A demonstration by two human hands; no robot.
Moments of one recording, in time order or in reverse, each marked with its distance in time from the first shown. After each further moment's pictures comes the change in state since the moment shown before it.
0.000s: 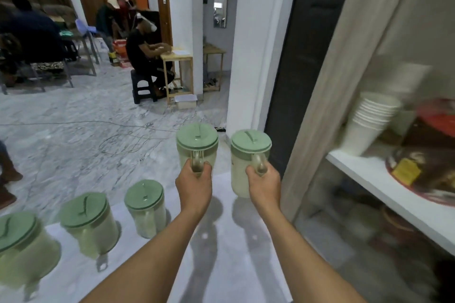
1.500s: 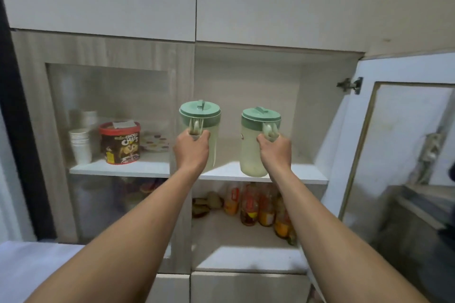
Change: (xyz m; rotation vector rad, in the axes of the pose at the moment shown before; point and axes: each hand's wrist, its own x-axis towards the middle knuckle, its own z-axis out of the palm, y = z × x) left_hand -0.542 0.303 -0.131 -0.384 -1.030 0.409; right_hand -0.531 -0.230 -0.489 -0.212 1.144 -0.149
